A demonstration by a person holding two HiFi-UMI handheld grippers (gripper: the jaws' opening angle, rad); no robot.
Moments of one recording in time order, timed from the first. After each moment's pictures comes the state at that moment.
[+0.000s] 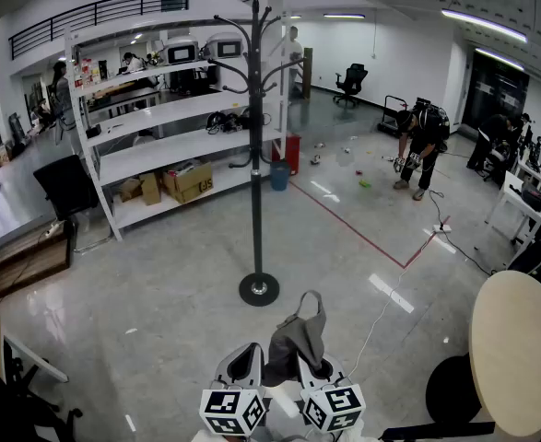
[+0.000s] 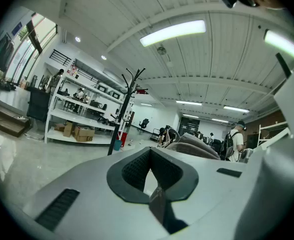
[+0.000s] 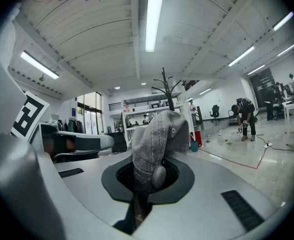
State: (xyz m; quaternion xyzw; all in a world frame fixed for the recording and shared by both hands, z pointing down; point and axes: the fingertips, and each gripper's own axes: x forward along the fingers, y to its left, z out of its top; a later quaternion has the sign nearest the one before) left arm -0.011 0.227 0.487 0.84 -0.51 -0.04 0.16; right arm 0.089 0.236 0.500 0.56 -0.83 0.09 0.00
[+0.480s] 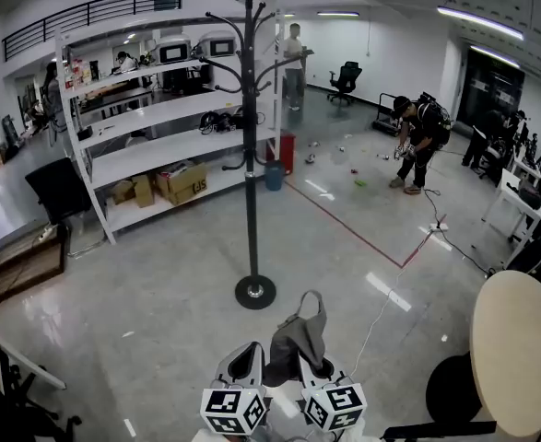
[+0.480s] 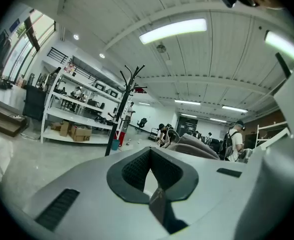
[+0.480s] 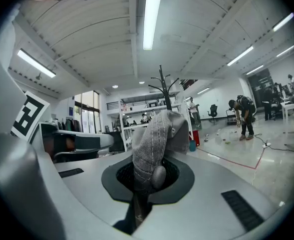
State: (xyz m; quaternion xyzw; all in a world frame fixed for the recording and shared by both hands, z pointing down) left arm -0.005 0.195 0.490 0.85 -0.50 -0.04 0.16; right arm 0.096 0.207 0.506 0.56 -0.82 0.10 0.00
